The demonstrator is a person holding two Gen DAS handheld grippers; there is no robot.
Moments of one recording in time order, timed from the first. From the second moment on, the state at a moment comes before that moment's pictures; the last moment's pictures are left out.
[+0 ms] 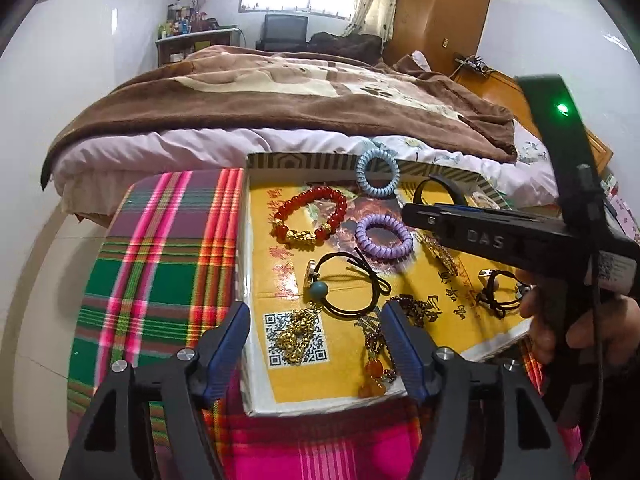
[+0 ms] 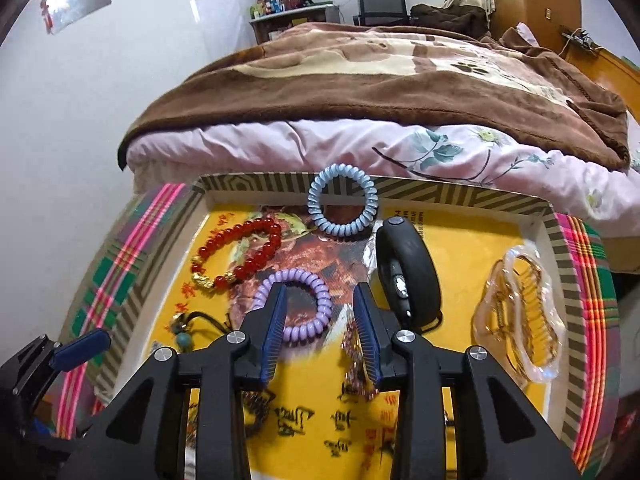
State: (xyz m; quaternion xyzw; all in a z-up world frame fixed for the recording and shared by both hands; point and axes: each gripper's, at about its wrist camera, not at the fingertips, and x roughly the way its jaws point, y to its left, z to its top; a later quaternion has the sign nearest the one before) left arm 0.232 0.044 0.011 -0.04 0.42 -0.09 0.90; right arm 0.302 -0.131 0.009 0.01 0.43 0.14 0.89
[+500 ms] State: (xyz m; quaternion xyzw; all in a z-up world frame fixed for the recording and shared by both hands) left arm 0.179 0.032 0.049 -0.02 0.39 -0.08 0.92; right arm 0.219 -0.154 0.051 0.03 0.38 0.14 0.91
